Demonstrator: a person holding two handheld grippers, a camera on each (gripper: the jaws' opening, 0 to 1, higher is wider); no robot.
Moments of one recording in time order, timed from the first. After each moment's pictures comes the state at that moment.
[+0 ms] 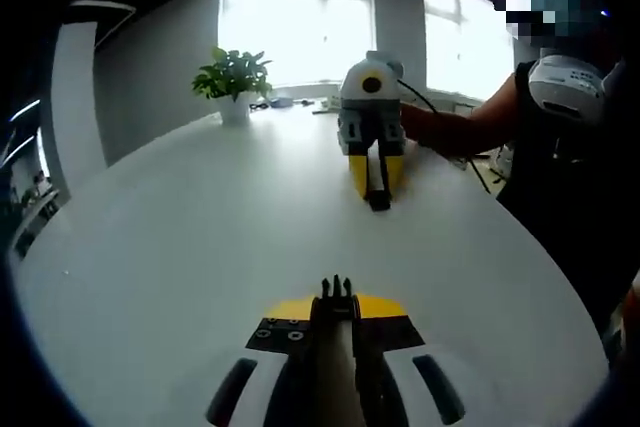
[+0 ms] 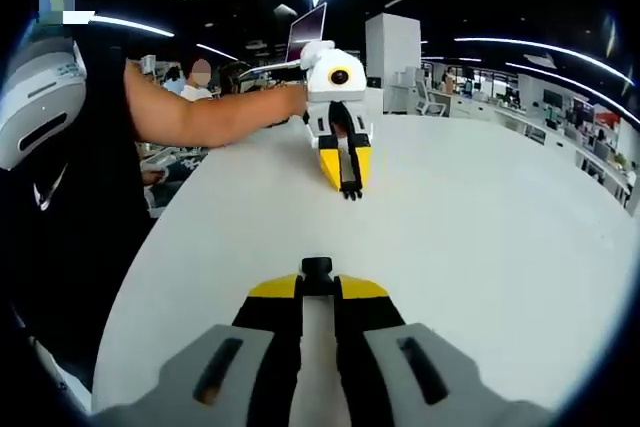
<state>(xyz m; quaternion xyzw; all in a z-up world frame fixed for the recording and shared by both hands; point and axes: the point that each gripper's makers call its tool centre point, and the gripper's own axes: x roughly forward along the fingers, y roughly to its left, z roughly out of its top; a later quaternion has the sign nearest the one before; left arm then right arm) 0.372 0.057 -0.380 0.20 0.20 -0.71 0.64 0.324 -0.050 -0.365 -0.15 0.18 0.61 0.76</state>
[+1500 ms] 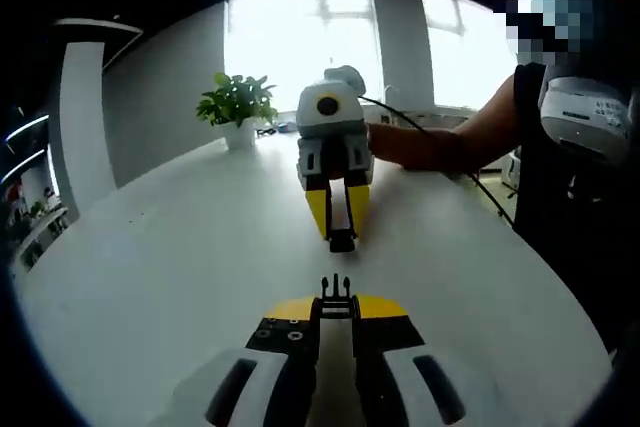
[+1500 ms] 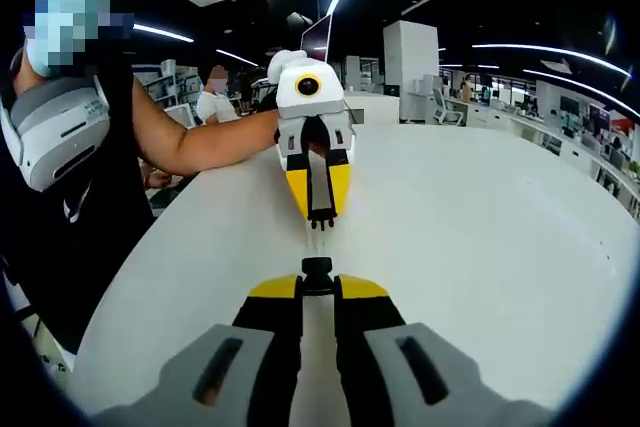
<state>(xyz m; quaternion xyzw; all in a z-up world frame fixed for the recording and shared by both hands) 0.365 0.002 -0.365 0.19 0.15 -0.71 0.66 0.353 -0.055 -0.360 -0.15 0.17 0.65 0.72</state>
